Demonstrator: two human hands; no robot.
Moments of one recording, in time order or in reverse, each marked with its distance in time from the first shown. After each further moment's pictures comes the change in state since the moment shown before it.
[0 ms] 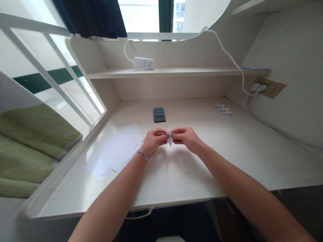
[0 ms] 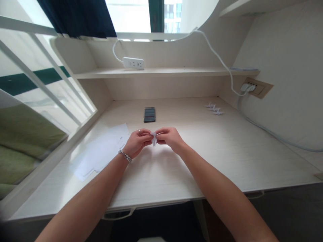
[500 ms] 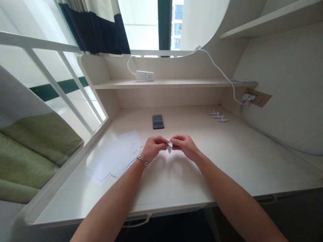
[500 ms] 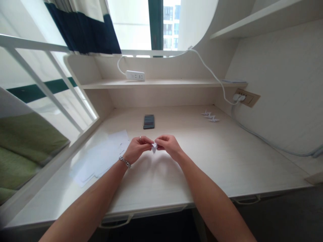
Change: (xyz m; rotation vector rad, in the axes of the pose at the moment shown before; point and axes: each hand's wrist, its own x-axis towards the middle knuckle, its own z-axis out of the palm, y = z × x) left_hand -0.006 0.003 0.000 0.196 -0.049 0.138; right_hand -0.008 0.011 -0.001 0.029 -0.053 -0.115
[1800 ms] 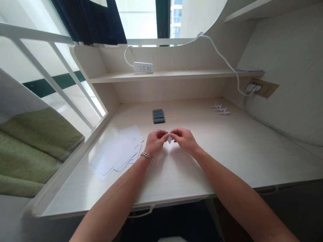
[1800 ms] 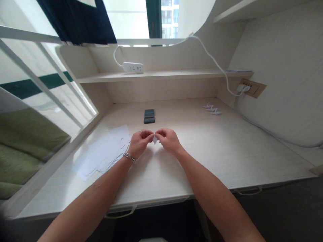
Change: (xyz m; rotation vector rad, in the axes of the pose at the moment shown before) left_hand 0.006 -0.013 0.007 0.204 0.159 0.116; right_hand 0.009 0.014 0.003 -0.367 0.131 -0.211
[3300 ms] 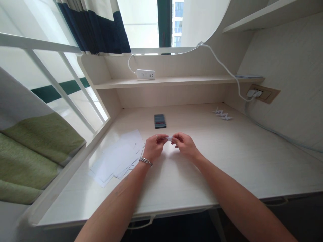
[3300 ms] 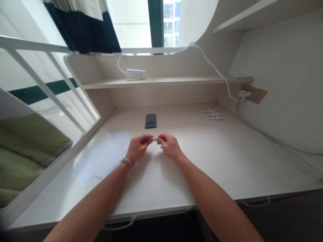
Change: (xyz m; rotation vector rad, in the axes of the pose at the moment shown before) left_hand 0.002 0.004 -0.014 0.307 0.029 0.179; right_hand 0.003 0.006 0.003 -0.006 -0.003 -0.008
